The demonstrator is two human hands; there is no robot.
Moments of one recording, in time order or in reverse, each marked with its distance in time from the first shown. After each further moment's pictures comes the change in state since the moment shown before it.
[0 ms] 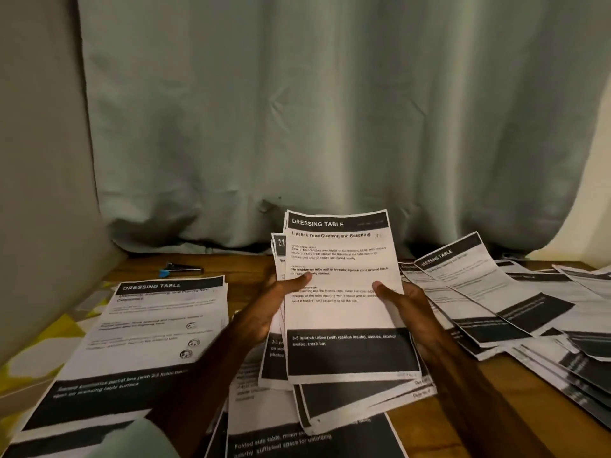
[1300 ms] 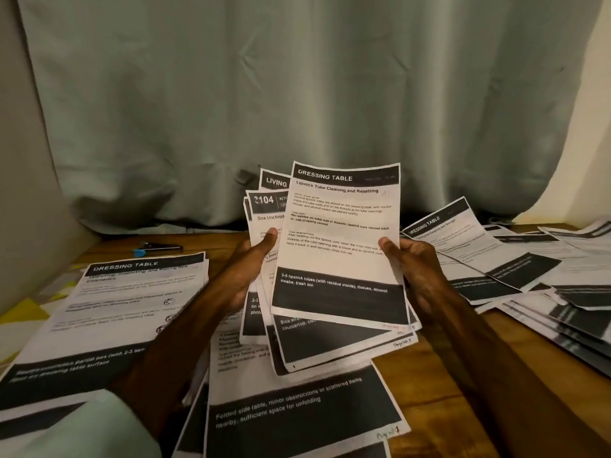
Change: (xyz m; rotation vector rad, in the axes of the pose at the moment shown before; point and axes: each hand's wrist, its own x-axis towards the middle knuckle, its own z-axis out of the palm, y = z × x) left_hand -0.012 0.015 0.002 0.225 0.201 0.017; right_hand 0.006 0.001 -0.022 -0.011 0.054 -0.119
